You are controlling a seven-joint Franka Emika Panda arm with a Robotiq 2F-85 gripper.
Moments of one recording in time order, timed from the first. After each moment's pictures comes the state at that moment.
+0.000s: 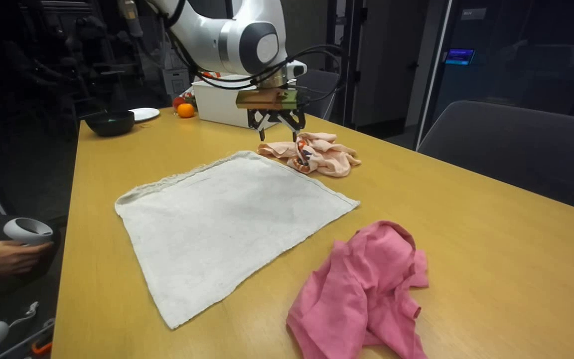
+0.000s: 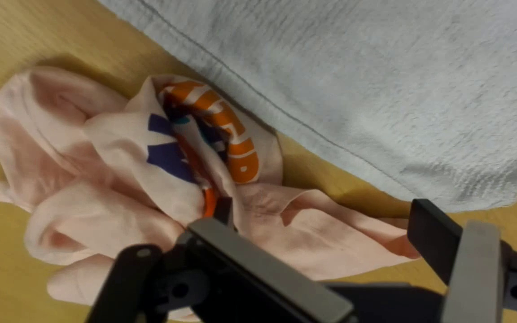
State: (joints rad) arm 0.08 0.51 0.06 -1.75 -0.02 2.51 -0.30
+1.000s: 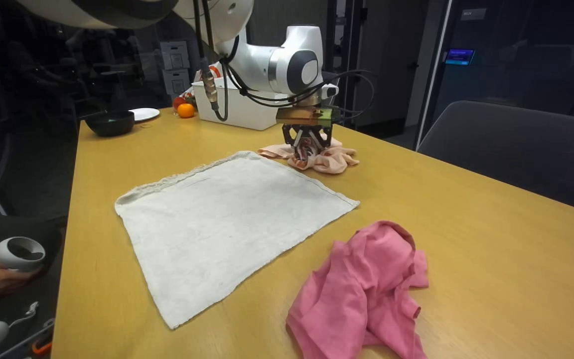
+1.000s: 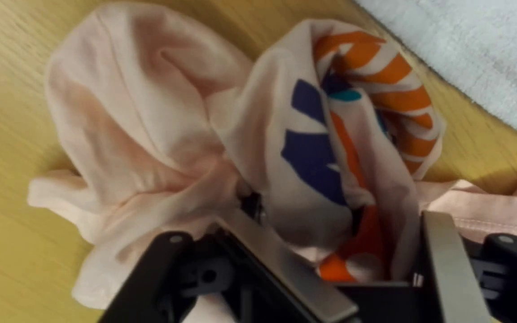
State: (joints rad) arm 0.02 0.87 0.07 -1.25 -0.06 2.30 -0.30
